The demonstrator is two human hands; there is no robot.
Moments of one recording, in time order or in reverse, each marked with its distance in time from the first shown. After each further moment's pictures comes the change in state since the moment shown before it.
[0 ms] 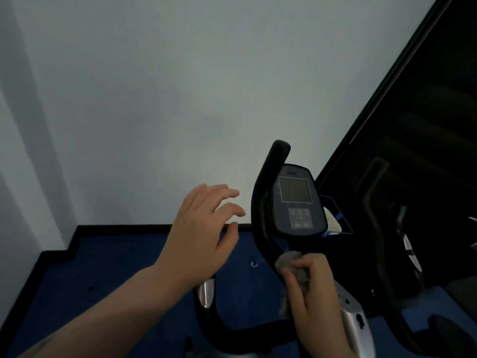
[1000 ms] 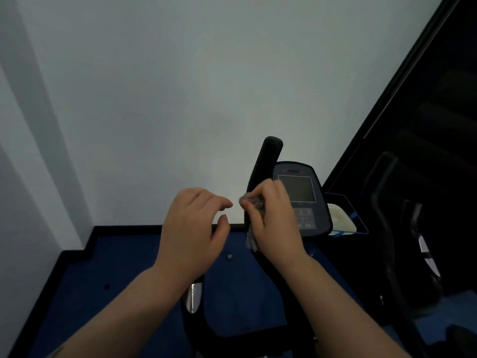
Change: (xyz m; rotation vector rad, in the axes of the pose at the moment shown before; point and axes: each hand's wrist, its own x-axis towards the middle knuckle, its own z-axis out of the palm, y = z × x) left_hand 0.010 0.003 0.017 0.176 0.099 -0.094; right_hand 0.112 -0.028 0.036 0.088 -0.092 -0.112
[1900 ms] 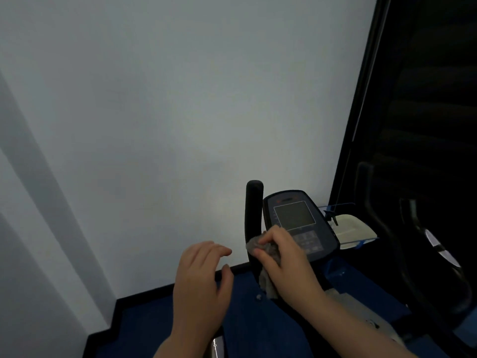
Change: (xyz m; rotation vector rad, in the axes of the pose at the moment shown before) left_hand -0.005 -0.005 0.002 -0.039 -0.005 0.002; right_hand -0.022 0.010 -0.008 0.188 0.038 0.128
